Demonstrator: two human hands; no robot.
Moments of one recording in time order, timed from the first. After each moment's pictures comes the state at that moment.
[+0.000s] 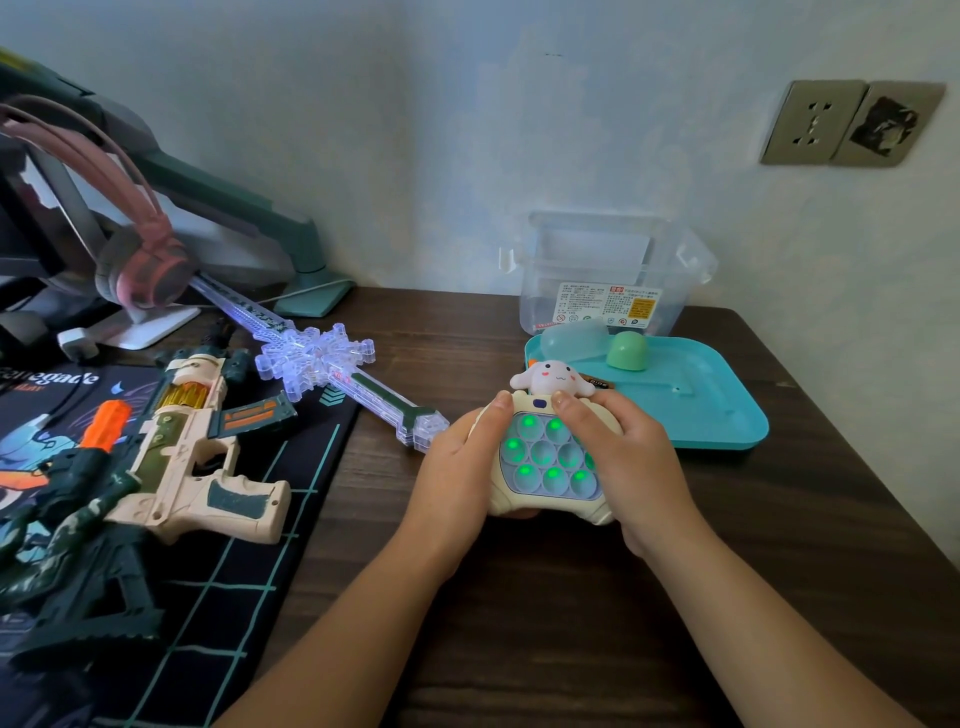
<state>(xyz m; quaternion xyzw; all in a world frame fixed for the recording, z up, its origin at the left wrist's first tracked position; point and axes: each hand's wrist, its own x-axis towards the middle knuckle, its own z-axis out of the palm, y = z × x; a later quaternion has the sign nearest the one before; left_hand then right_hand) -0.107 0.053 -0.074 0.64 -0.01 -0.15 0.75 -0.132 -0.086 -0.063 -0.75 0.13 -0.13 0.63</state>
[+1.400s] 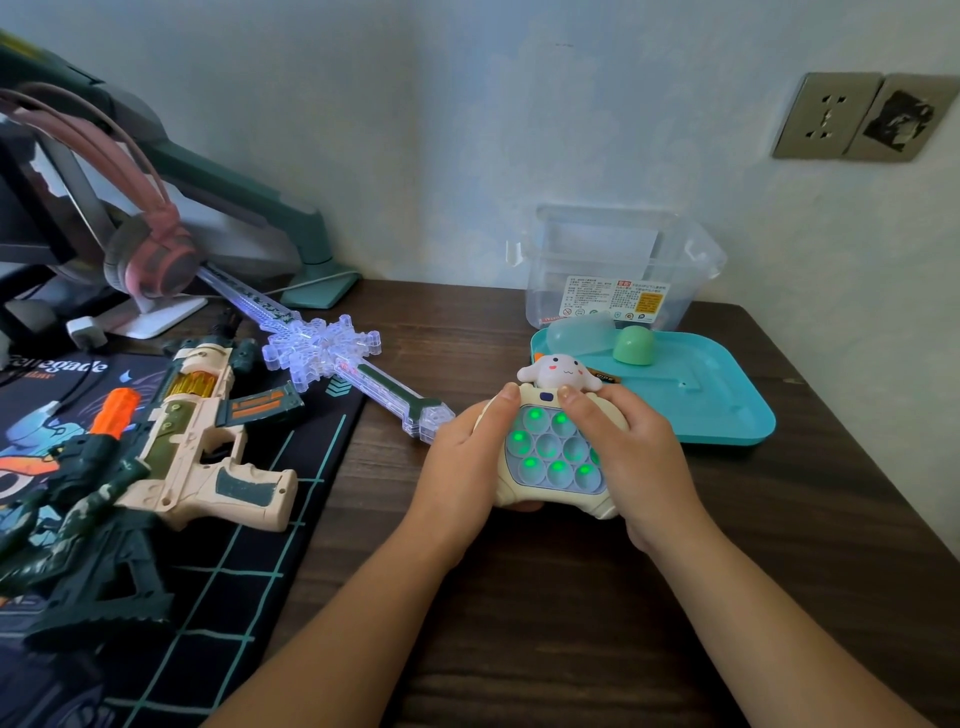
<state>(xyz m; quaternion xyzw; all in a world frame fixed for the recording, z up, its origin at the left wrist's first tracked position) -0.106 0.053 -0.075 0.64 -0.04 -0.13 0.75 -0.134 -0.084 -0.061 -0.76 0.12 -0.14 0.62</state>
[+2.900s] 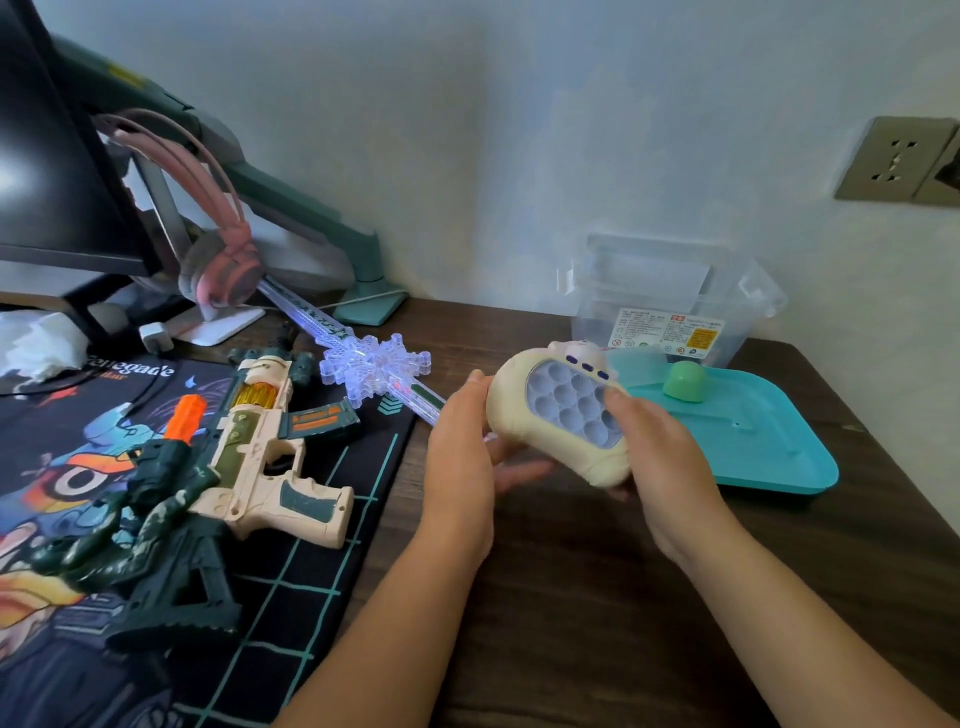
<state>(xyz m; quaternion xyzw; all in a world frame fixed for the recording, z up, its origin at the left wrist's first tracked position) -0.091 0.075 -0.054 0.51 0.09 -0.05 0.85 -0.106 -0.066 -0.049 -0.74 0.15 -0.10 0.65</state>
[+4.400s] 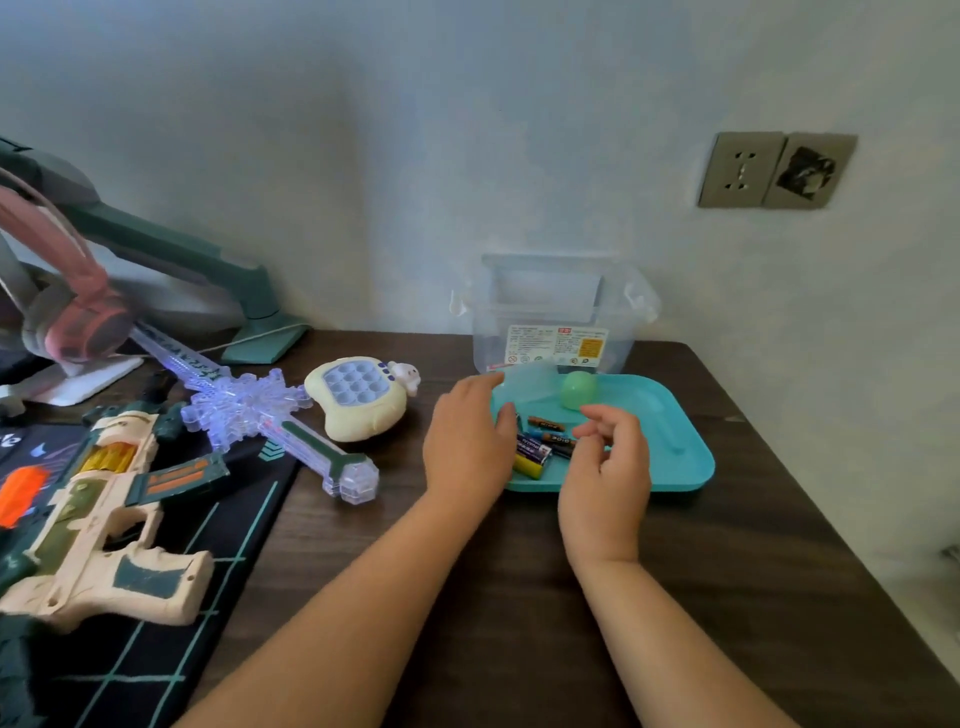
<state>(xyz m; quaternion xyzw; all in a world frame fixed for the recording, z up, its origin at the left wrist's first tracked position) -0.033 -0.015 -0.074 0.90 -0.12 0.13 0.41 -0.098 -0.112 -0.087 -0.75 0.20 -0.38 0.50</state>
